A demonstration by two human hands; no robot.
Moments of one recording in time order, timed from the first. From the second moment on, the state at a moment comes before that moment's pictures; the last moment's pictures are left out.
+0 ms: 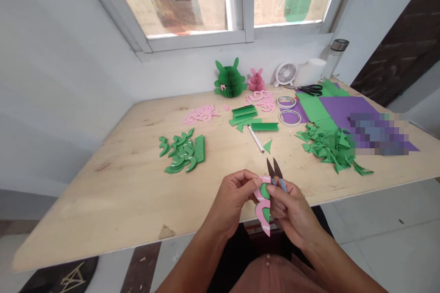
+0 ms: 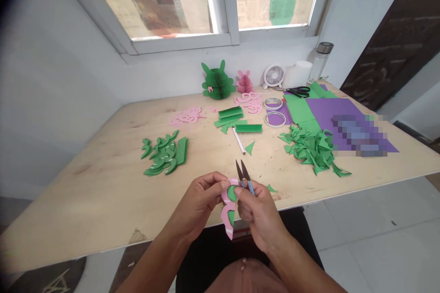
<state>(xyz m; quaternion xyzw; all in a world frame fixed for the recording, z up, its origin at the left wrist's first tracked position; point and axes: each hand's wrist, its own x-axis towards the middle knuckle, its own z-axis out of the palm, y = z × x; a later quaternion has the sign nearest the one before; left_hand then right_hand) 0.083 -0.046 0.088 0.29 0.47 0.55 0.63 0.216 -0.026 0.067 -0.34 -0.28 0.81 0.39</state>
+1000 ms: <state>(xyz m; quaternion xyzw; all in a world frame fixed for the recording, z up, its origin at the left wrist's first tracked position) 0.080 -0.064 0.075 0.22 0.46 0.53 0.68 0.222 -0.011 0.066 -0.46 -0.36 0.67 0.46</state>
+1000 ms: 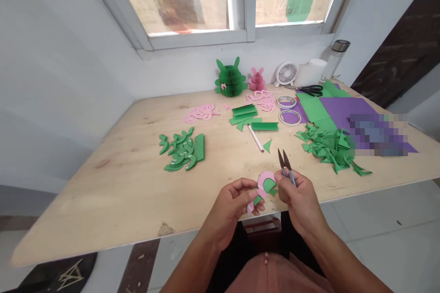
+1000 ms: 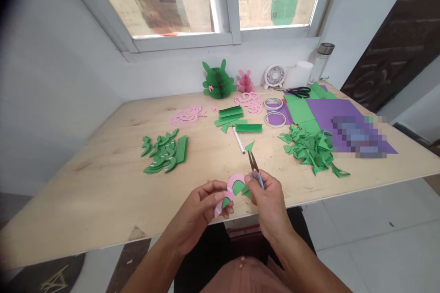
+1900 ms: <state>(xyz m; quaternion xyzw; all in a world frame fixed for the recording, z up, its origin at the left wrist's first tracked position) 0.146 -0.061 0.069 0.04 0.45 0.74 0.50 0.197 -0.030 0.070 -0.45 -0.25 0.67 0.54</state>
